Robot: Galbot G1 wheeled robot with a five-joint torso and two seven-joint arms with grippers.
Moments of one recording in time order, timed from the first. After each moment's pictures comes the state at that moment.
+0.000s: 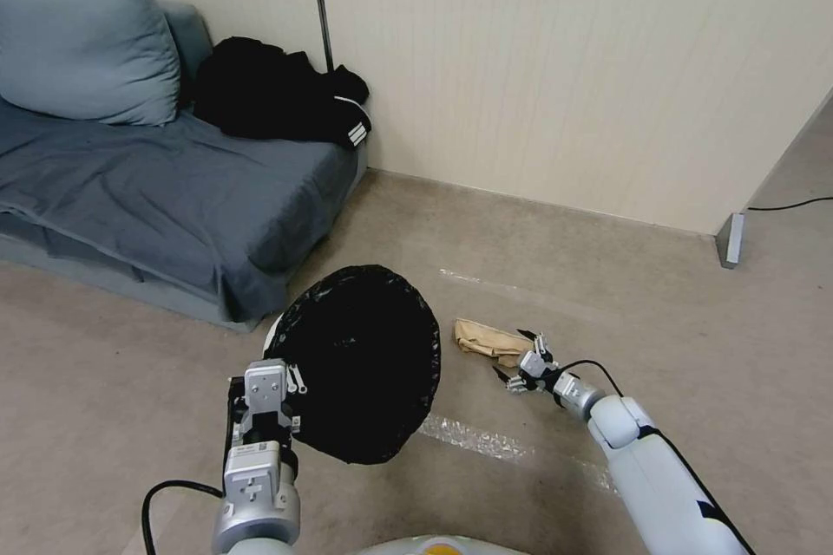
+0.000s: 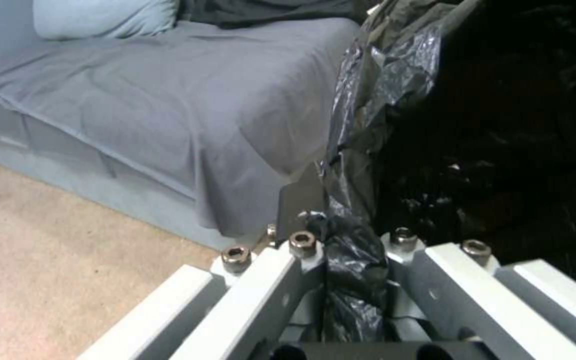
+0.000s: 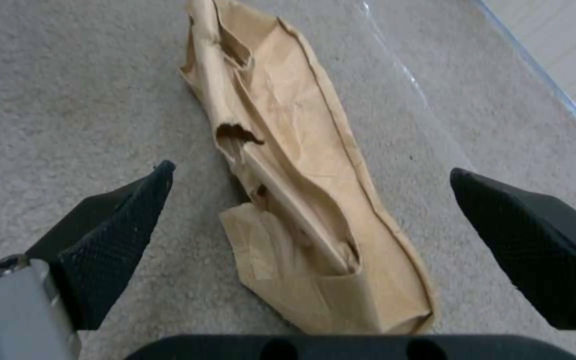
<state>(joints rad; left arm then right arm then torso) 1.88 -1.53 -0.32 -2.42 0.21 0.31 -0.38 -0.92 1.31 0.40 0.85 -0.45 0.43 -0.40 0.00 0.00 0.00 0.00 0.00</state>
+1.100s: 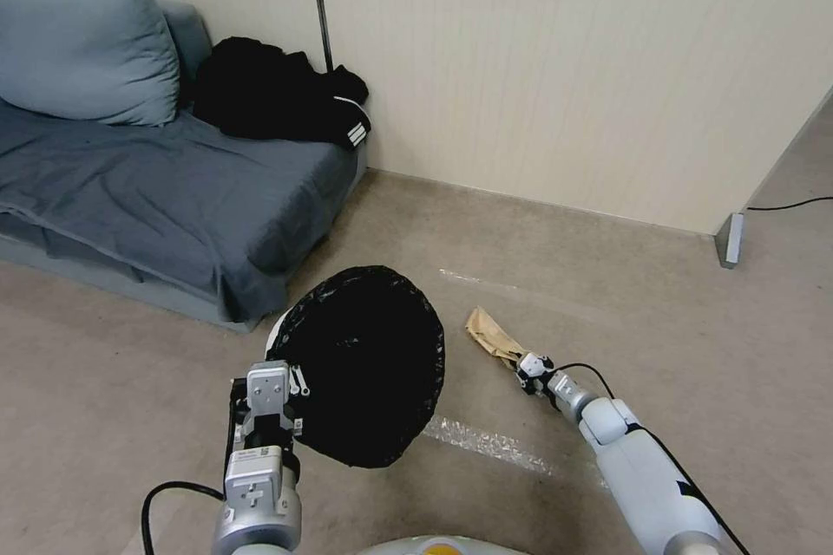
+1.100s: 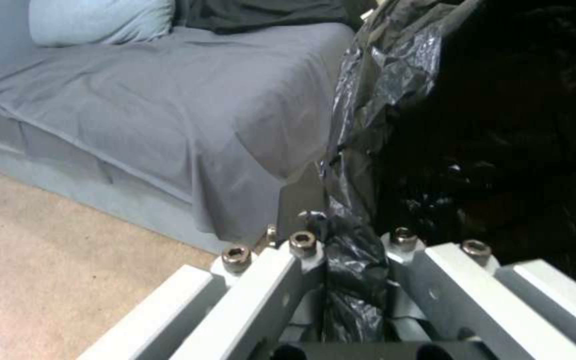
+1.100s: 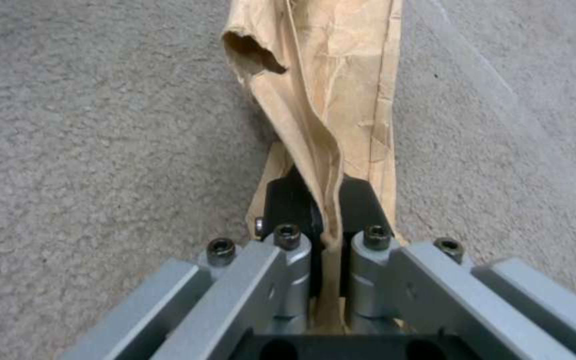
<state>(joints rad) 1.89 -1.52 -0.31 -2.44 0.22 0.31 -0.38 -0.86 1.34 0.39 0.72 -0.42 0.36 -0.36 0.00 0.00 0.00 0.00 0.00</state>
